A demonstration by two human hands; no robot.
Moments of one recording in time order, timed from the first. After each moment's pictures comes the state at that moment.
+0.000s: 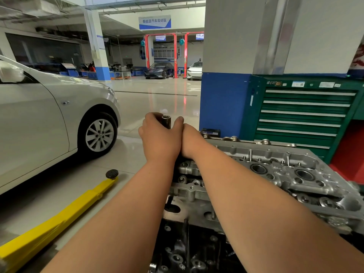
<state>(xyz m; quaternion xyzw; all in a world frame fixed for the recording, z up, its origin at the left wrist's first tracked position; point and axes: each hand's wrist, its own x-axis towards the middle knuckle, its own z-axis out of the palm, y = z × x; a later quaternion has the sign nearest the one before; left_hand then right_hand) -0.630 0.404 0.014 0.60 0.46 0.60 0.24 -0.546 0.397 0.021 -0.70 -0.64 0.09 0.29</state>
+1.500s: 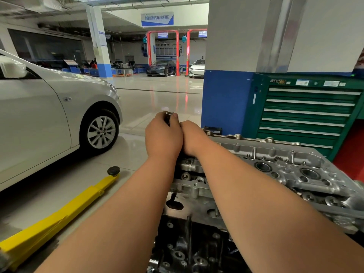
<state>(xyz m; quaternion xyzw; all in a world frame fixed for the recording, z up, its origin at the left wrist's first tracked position) -0.632 0.401 0.014 0.62 0.47 0.58 0.23 -0.547 0.397 0.021 -0.69 -0.66 0.09 0.28</state>
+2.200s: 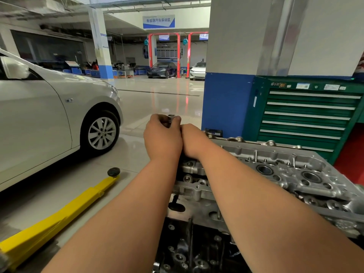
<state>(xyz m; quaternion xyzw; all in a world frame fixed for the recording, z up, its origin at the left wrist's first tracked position) -0.635 0.406 0.015 0.57 0.49 0.60 0.28 -0.550 0.397 0.022 -0.70 -0.68 0.06 0.24</state>
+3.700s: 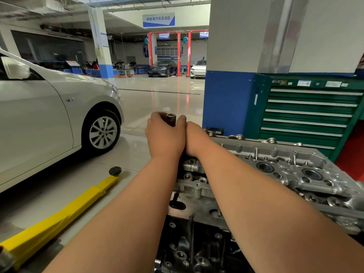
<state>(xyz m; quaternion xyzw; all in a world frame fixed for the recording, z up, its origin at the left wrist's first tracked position) -0.632 0.405 0.015 0.60 0.48 0.57 0.29 -0.549 0.397 0.019 -0.71 -0.65 0.06 0.26</state>
